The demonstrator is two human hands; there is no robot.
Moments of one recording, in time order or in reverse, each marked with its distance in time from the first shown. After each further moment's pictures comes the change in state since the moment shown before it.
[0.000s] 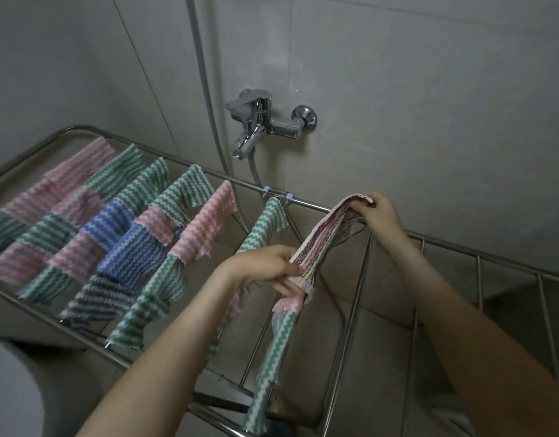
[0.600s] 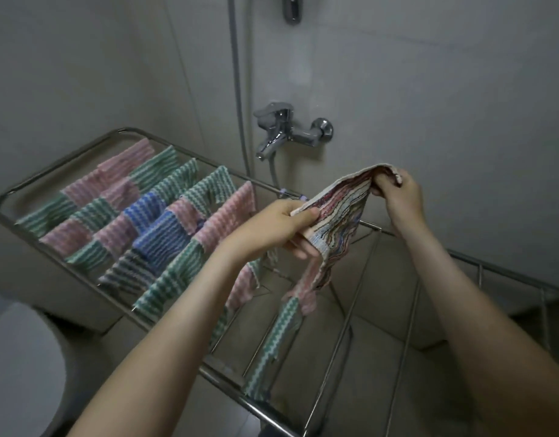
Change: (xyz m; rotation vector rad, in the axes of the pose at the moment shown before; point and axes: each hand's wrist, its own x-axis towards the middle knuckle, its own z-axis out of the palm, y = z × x) left_hand -0.079 0.054 0.046 -0.091 0.436 0.349; right_hand -0.038 -0.067 -0.031 0.333 0.061 -0.157
